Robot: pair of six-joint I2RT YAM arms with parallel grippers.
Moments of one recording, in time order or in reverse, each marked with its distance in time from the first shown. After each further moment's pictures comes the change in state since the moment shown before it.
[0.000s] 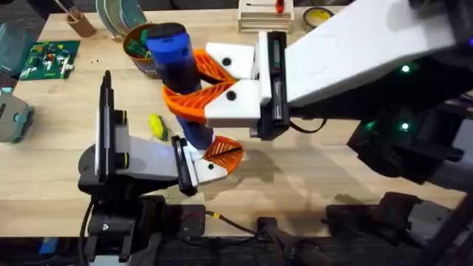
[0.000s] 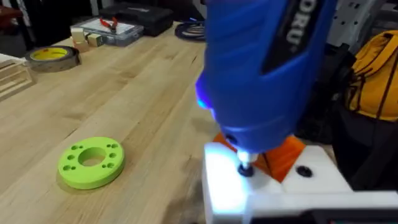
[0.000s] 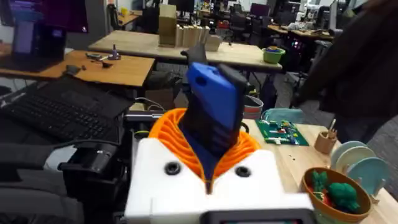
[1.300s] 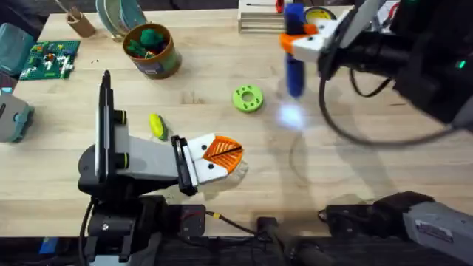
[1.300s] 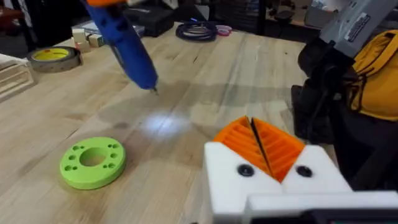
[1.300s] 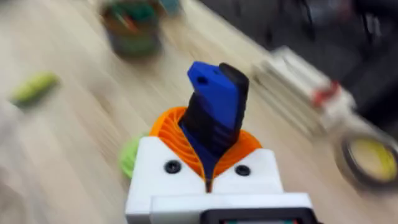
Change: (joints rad) left arm 0.000 0.000 0.000 0.000 -0.003 0.003; right arm -0.603 0.046 0.051 -0.602 0.180 -0.302
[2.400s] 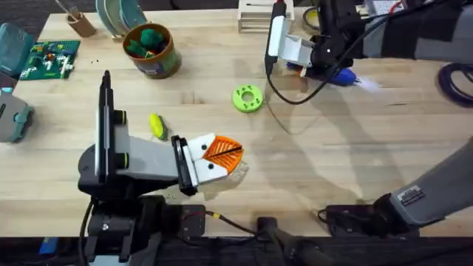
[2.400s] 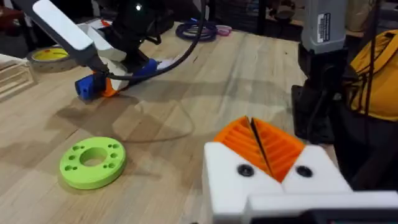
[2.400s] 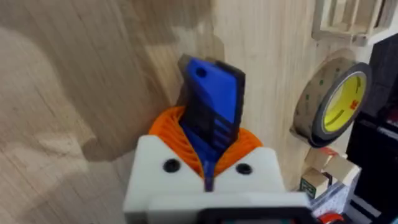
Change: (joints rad) left arm 0.000 0.000 0.000 0.000 0.000 0.000; right arm -0.026 0.667 0.380 -0.338 0.596 -0.865
